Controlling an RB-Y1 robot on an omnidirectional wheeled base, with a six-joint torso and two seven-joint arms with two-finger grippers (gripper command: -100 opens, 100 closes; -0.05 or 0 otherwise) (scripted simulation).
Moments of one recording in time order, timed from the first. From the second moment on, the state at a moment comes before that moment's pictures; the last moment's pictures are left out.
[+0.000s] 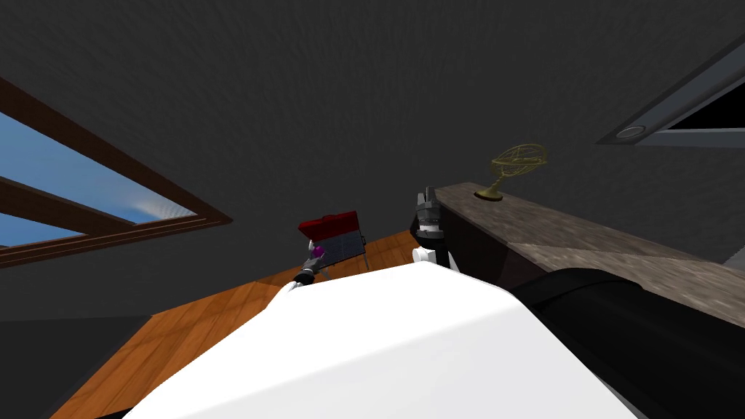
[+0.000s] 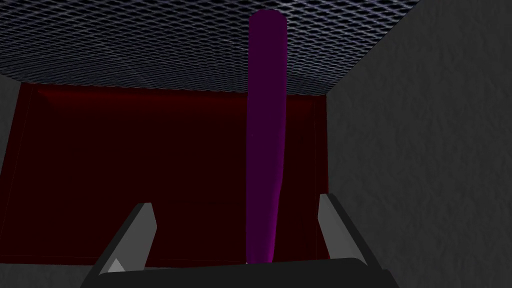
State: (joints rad) left arm 0.24 0.41 -0.15 -1.26 -0.97 0.02 -0.05; right arm 0.47 0.02 0.01 -2.25 0.00 -0.48 0.10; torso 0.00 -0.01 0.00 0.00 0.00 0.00
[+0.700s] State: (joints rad) left arm 0.18 0.45 -0.19 -1.17 -0.91 0.03 -0.11; right arm 0.47 0.02 0.01 -2.25 0.00 -0.48 0.10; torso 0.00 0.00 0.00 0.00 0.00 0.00
